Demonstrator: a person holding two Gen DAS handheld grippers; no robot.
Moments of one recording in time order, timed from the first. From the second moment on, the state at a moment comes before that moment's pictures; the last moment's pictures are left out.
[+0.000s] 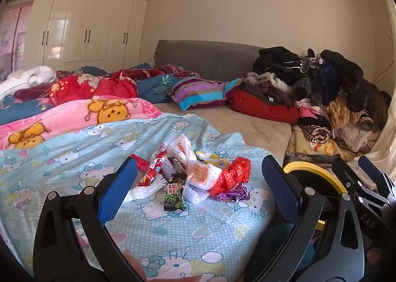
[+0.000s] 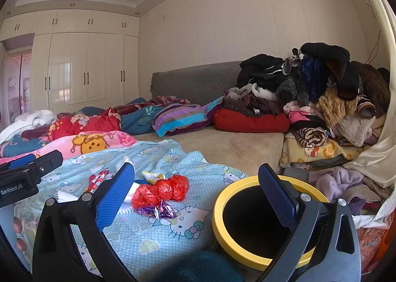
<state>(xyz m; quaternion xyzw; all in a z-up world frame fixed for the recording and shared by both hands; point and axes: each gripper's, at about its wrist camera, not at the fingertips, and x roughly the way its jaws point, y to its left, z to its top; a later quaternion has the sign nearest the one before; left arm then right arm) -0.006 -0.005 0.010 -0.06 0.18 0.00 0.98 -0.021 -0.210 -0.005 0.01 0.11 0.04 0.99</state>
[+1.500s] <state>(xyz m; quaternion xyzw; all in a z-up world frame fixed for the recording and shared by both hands) -0.004 0.011 -0.004 -0.08 0.18 0.00 0.98 -0.007 -0.200 -0.022 0.00 0.14 0.06 0.99</state>
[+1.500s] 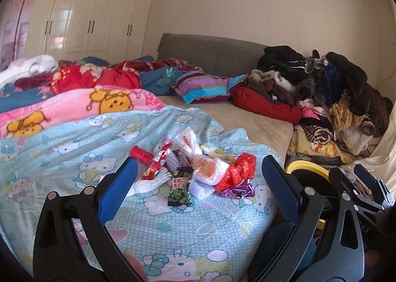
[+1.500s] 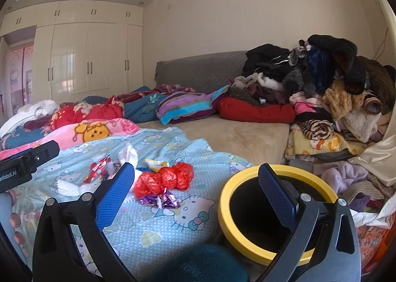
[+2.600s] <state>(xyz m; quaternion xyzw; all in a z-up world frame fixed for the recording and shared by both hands) 0.062 0.061 -0.044 -0.12 0.24 -0.01 0.96 0.135 -0.160 -0.020 0.01 0.26 0.09 0.96</state>
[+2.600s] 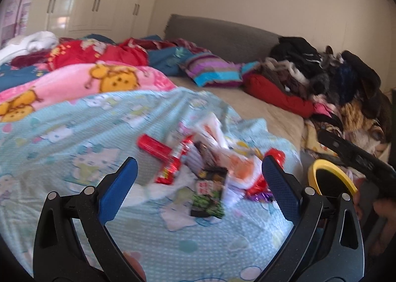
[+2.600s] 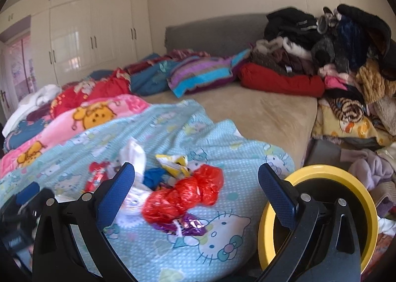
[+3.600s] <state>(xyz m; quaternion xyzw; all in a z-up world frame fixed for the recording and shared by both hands) 0.108 0.042 -0.117 -0.12 0.36 -0.04 0.92 0.231 -0.152 -0.104 0.10 0.46 0.11 0.88</state>
